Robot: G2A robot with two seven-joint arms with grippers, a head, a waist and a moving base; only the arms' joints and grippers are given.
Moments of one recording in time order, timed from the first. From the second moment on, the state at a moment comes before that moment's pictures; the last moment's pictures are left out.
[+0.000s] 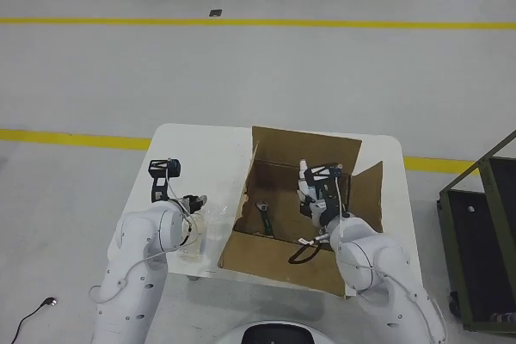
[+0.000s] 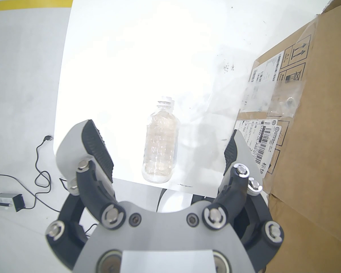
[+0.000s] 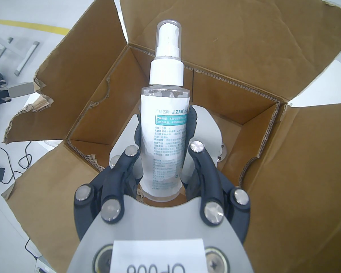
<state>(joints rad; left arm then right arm) 1.09 -1.41 -1.38 -1.74 1.44 0.23 -1.20 -1.25 -1.38 1.23 -1.99 -1.29 0.17 0.91</state>
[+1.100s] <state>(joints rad) 1.09 -1.41 -1.38 -1.74 1.44 0.23 -1.20 -1.76 -1.33 2.00 -2.29 -0.91 0.01 0.70</state>
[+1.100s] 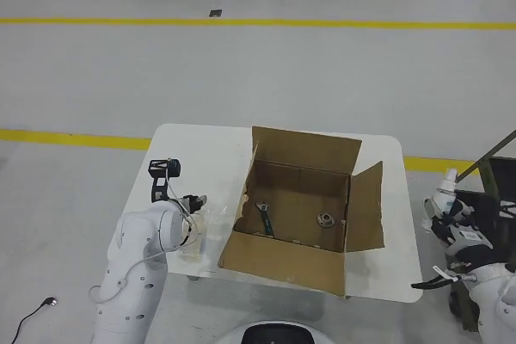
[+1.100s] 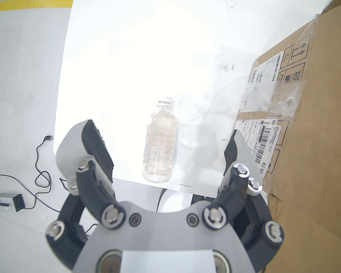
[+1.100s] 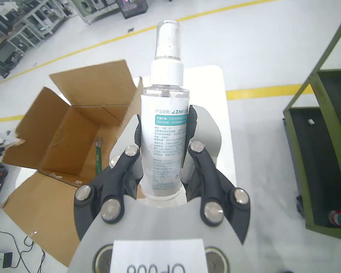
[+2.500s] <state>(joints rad) 1.09 -1.41 -1.38 -1.74 1.44 0.23 -1.20 -1.52 -1.30 1.69 -1.68 -1.25 0.01 0.88</state>
